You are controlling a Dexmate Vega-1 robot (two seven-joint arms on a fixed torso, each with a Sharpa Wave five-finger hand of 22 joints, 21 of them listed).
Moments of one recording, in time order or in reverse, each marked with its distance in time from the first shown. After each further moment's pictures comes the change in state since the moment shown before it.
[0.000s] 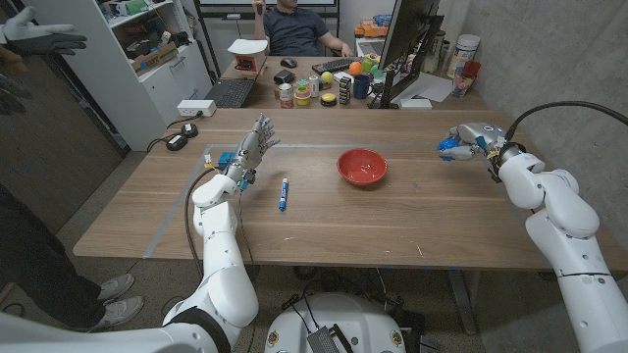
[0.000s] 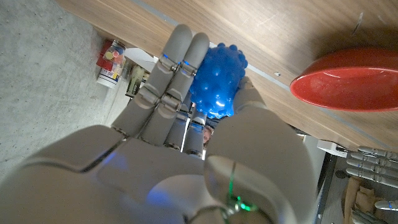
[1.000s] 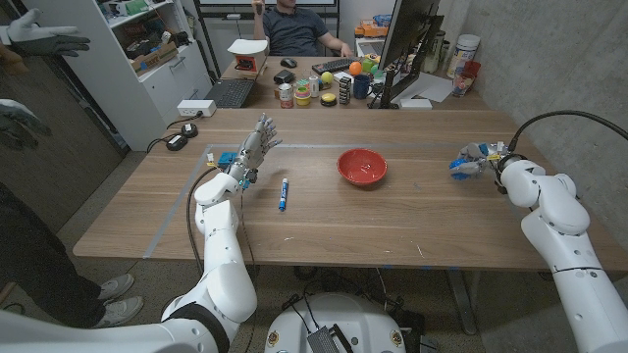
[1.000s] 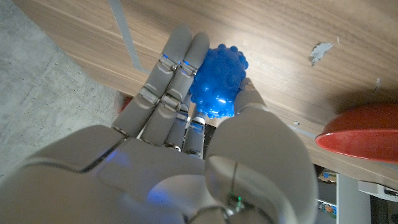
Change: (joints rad) left arm -0.021 0.012 0.002 0.044 0.009 -0.006 0.006; left_hand 0.000 0.000 0.001 0.001 0.000 0.000 0.000 0.000 0.000 0.000 0.000 0.000 0.000 0.000 0.000 0.000 0.000 -0.005 -0.005 0.004 0.000; right arm 0.034 -0.019 -0.028 0.087 -0.019 -0.162 0.161; right_hand -0.023 0.009 0.002 -0.004 0.001 0.003 -0.003 -0.039 0.000 -0.005 -0.005 -0.013 0.000 0.007 -0.004 0.022 -0.005 0.000 0.000 0.000 0.006
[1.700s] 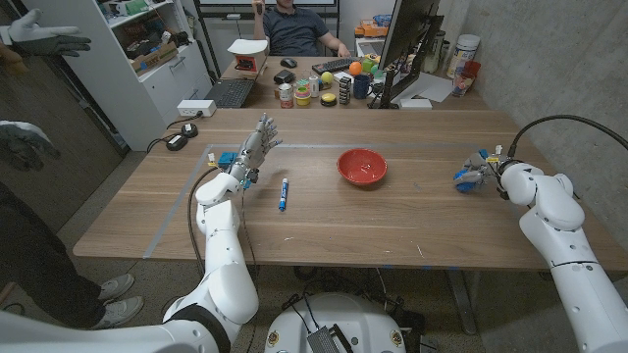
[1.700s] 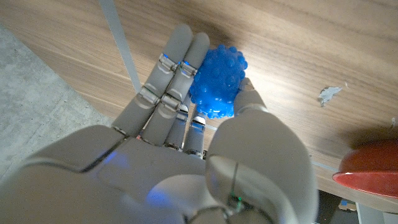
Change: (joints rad) left arm 0.004 -0.005 0.006 -0.008 0.003 0.003 0.008; left_hand 0.000 0.000 0.002 0.002 0.000 0.000 0.000 0.000 0.000 0.000 0.000 0.000 0.000 0.000 0.000 0.000 0.000 0.000 0.000 0.000 0.000; right arm 0.034 -0.020 -0.026 0.074 -0.015 -0.057 0.088; right_hand -0.017 -0.004 0.013 -0.020 0.000 0.009 -0.001 -0.045 -0.044 -0.009 -0.002 -0.006 -0.009 0.001 0.001 0.013 -0.014 0.007 -0.007 -0.008 0.001
